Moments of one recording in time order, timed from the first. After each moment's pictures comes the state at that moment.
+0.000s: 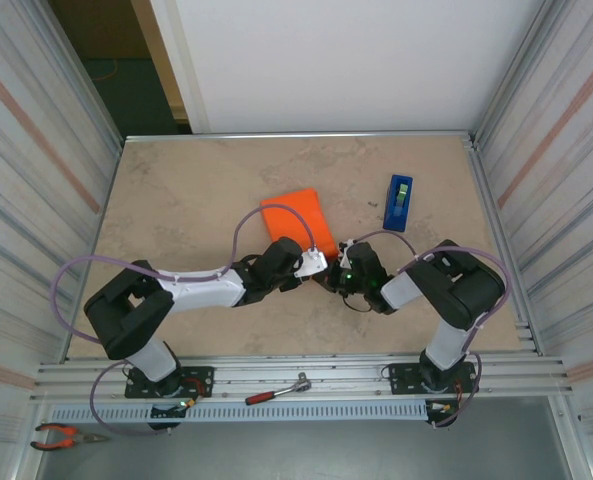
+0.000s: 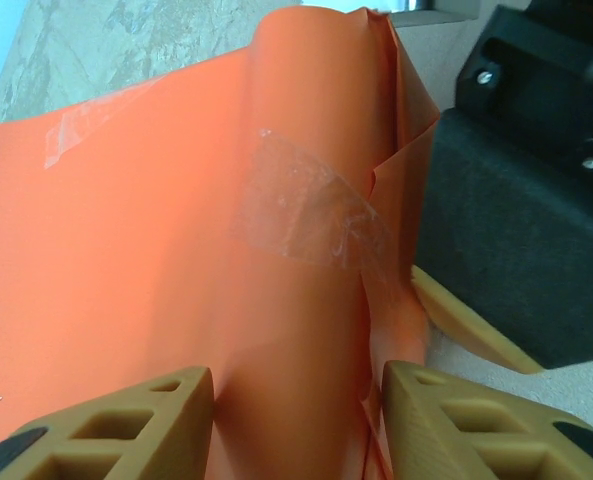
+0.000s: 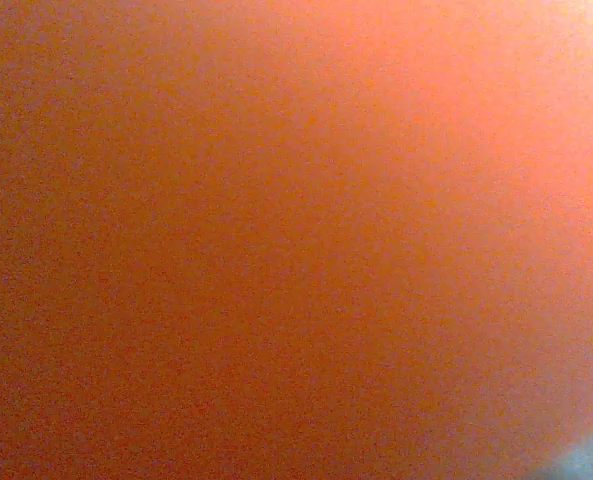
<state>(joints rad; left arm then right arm) -0.93 1.60 0.78 0.10 -0.24 0.55 0.64 1.75 0.43 0.75 -0.37 1.14</state>
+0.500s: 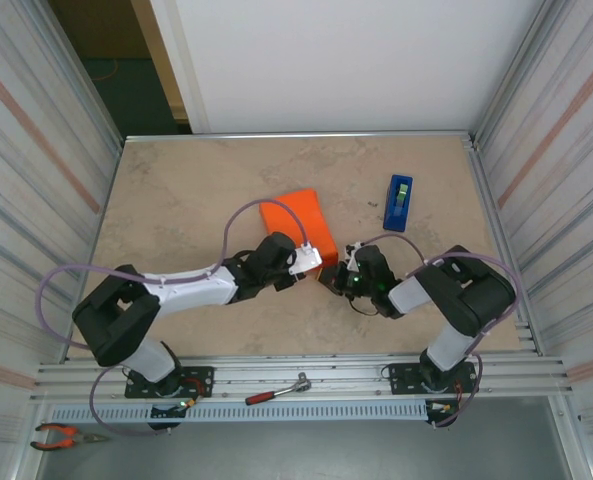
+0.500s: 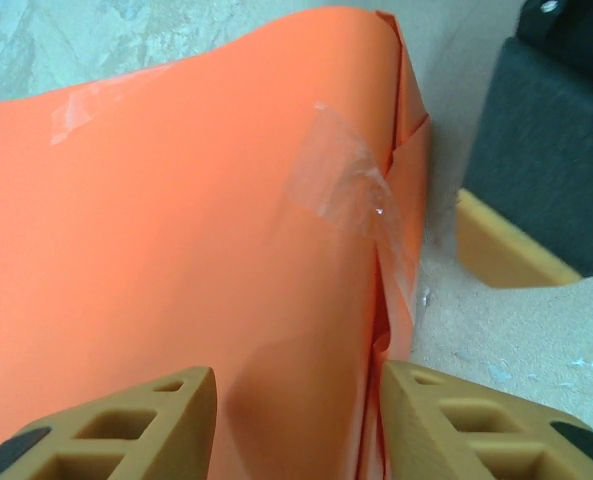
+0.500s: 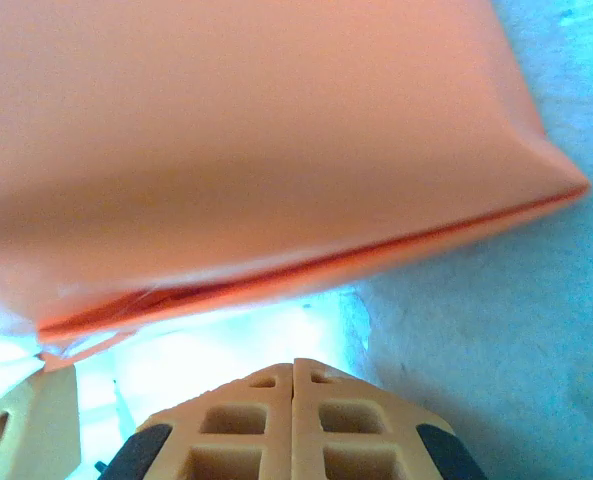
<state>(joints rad) -0.88 1.52 0.79 0.00 -0.16 0.49 0.61 1.66 0.35 0.74 -0.39 1.14</state>
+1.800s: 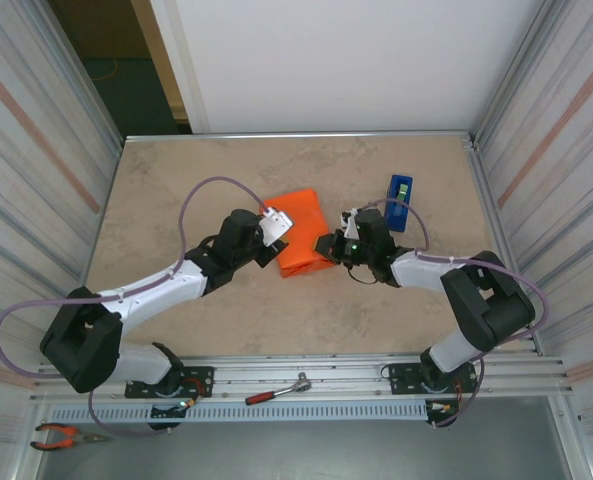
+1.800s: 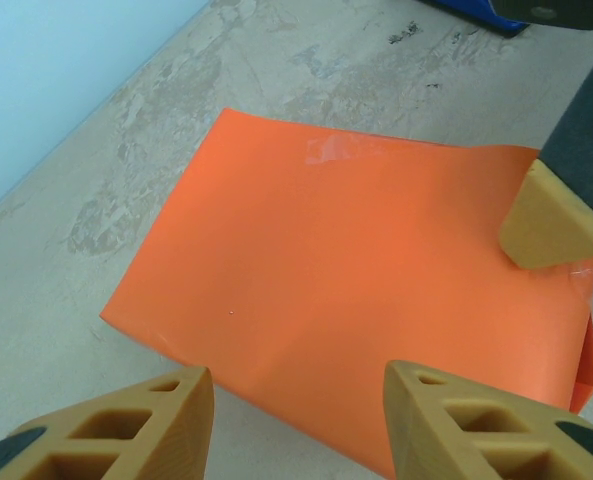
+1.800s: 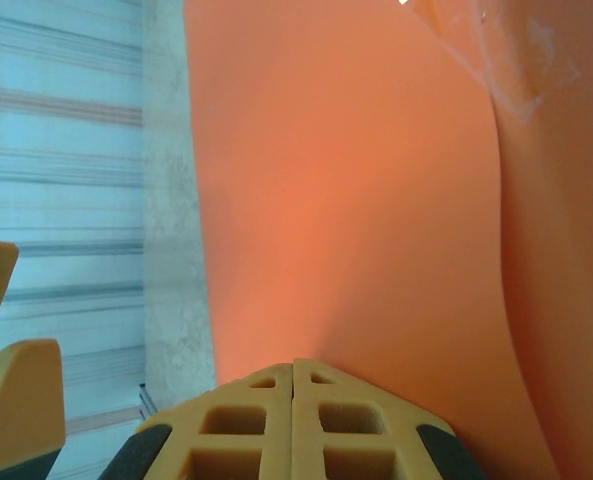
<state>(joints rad) -0.70 1.34 0.77 0.02 -0.09 0.34 0.52 1.56 0.65 0.35 -0.48 1.01</state>
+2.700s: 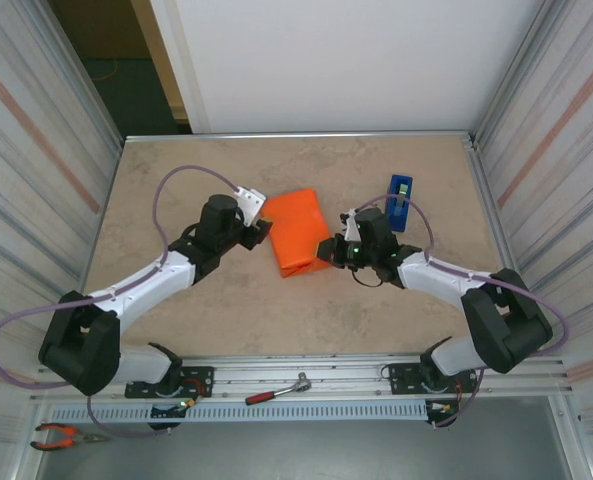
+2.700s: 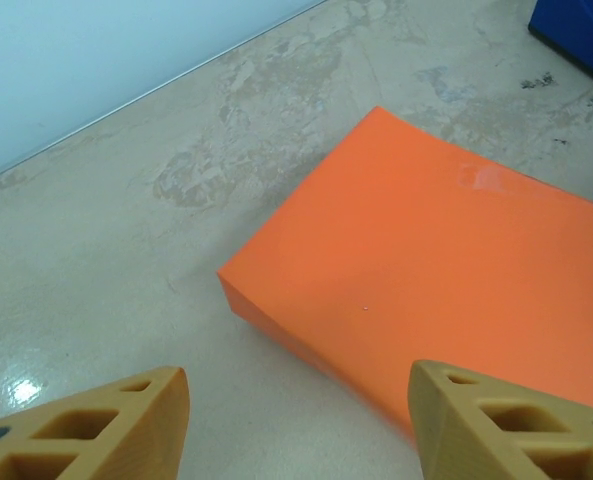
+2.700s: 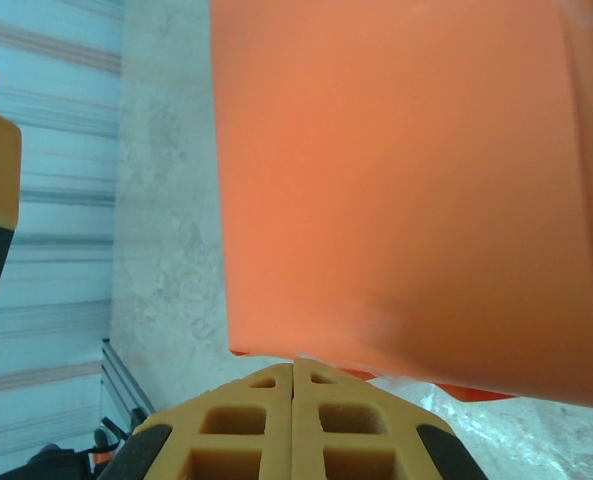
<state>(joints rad) -0.54 1.33 0.80 0.01 -0.07 0.16 0.56 1.43 0.68 0.10 -0.47 0.87</state>
